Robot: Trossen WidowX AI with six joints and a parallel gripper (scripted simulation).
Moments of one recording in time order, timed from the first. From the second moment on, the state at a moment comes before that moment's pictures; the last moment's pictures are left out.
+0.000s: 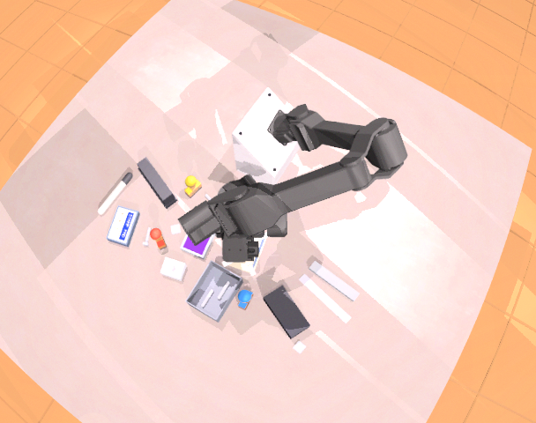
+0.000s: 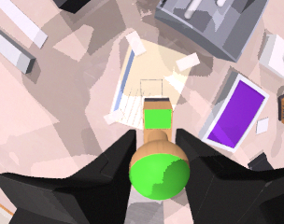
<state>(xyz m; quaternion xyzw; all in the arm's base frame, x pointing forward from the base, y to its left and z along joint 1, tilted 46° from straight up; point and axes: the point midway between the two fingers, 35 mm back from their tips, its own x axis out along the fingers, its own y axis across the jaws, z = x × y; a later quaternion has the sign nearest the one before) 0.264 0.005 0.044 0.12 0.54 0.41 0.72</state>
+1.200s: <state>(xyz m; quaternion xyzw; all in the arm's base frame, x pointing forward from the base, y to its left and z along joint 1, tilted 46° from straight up) 0.268 0.022 0.027 0.12 0.54 0.41 0.73</state>
